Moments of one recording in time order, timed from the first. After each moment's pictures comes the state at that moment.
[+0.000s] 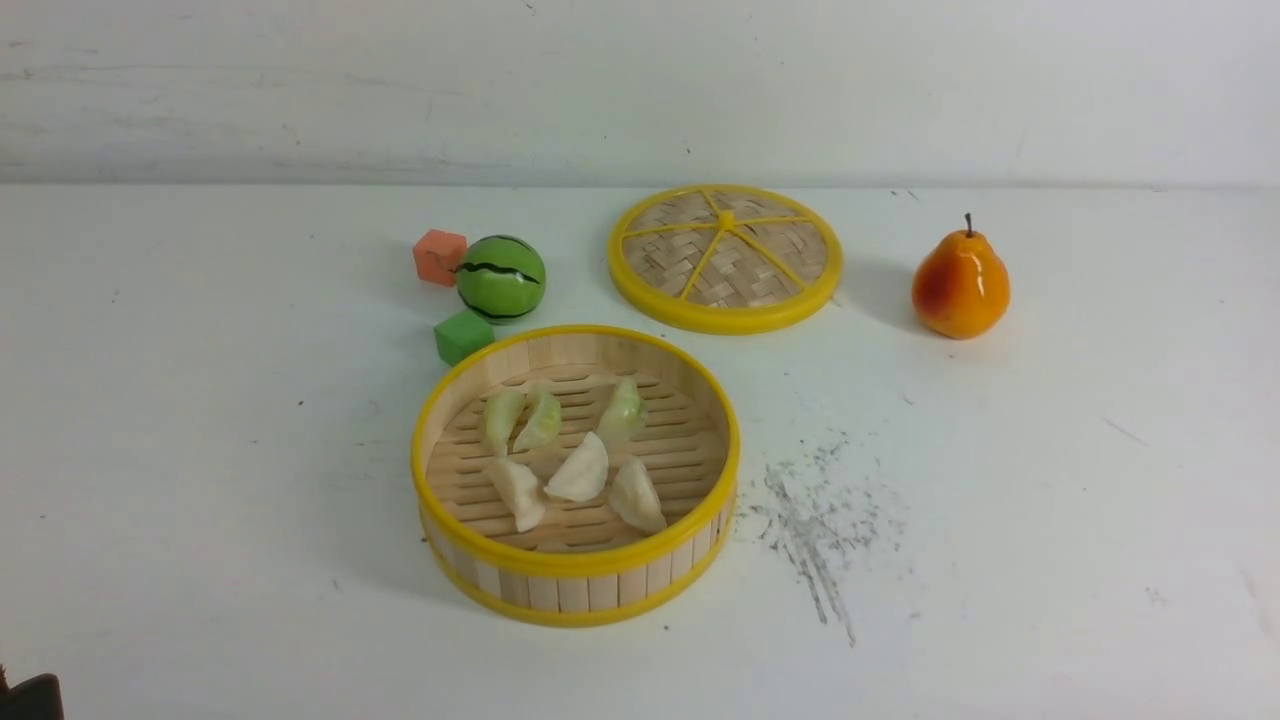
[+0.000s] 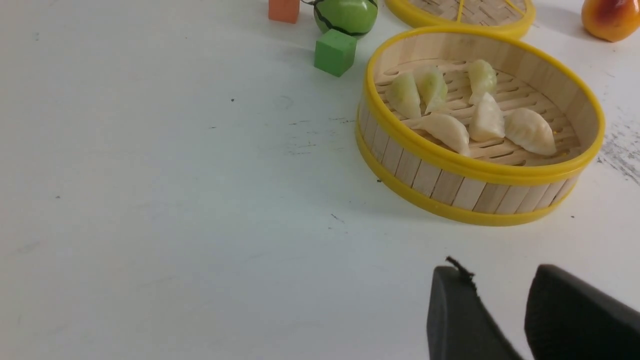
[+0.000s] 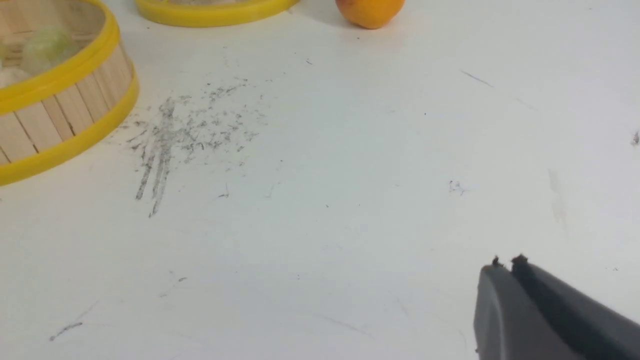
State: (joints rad) right arm 0.05 -0.01 0.02 0.11 0.37 -0.01; left arm -0.36 0.22 -0.34 0.14 0.57 -0.26
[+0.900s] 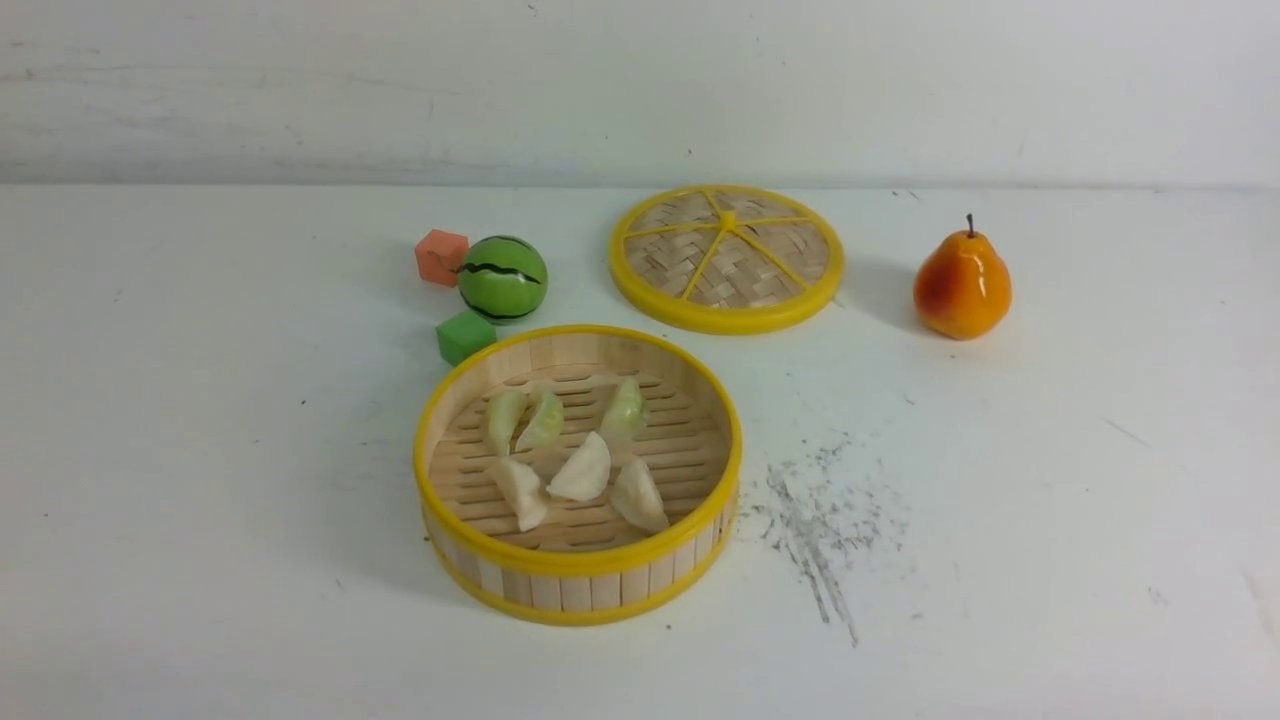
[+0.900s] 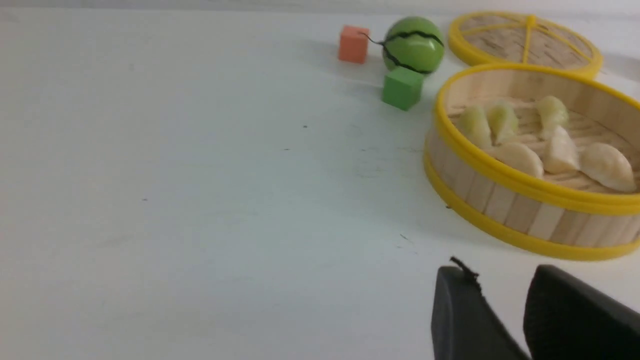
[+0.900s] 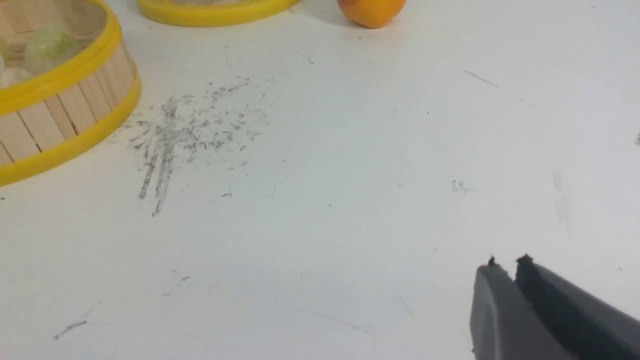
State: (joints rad) right arm 0.05 -0.01 0.02 0.11 0.37 -0.01; left arm -0.21 0.00 -0.18 0.16 0.52 -0.26
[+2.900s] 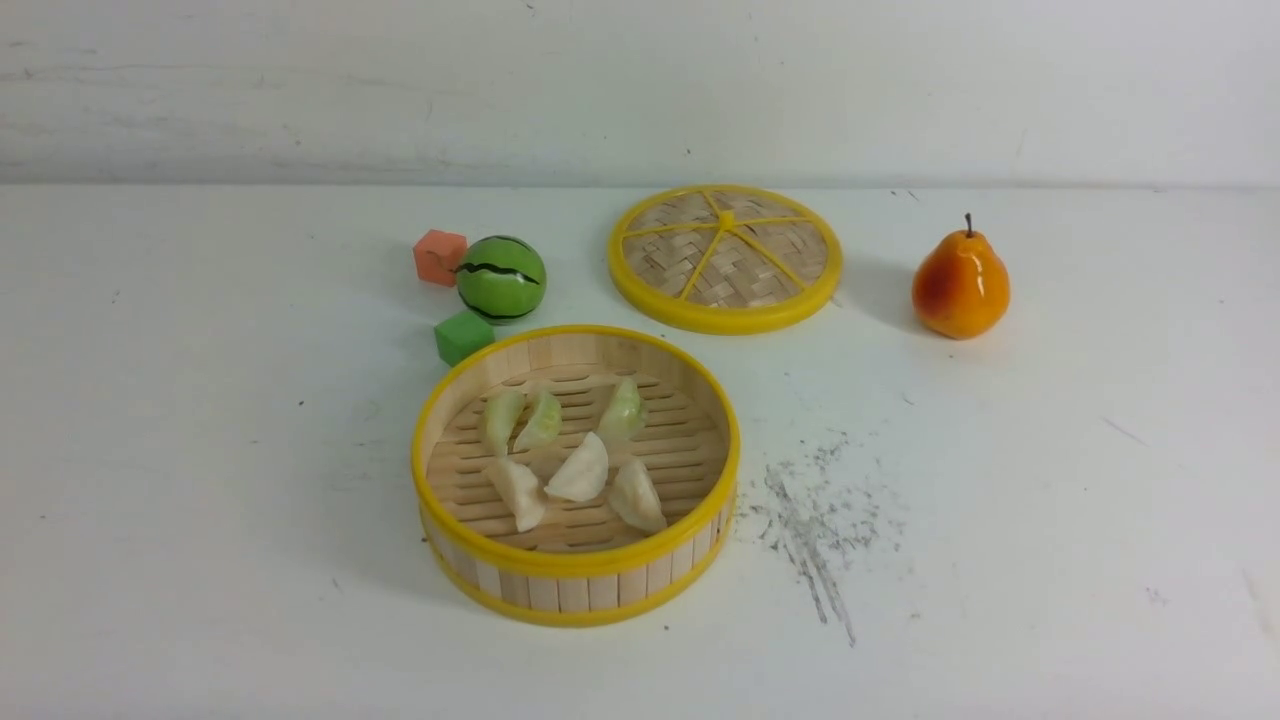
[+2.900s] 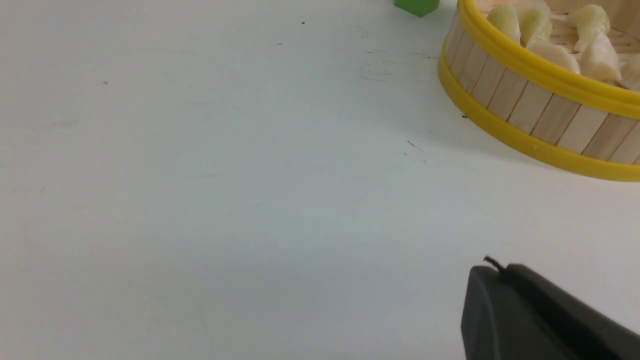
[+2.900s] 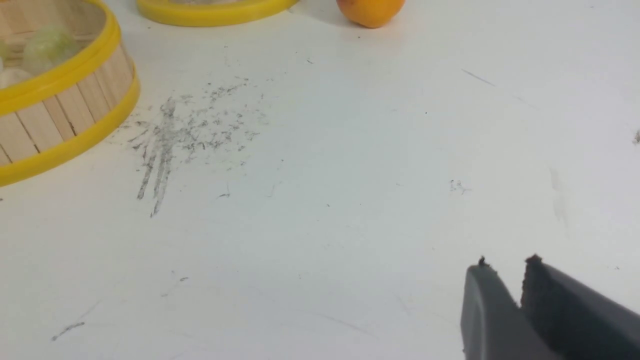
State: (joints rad) right arm 0.05 -0.01 0.02 0.11 0.37 -0.01; left arm -0.13 -0.01 0.03 -0.04 0.40 -0.11
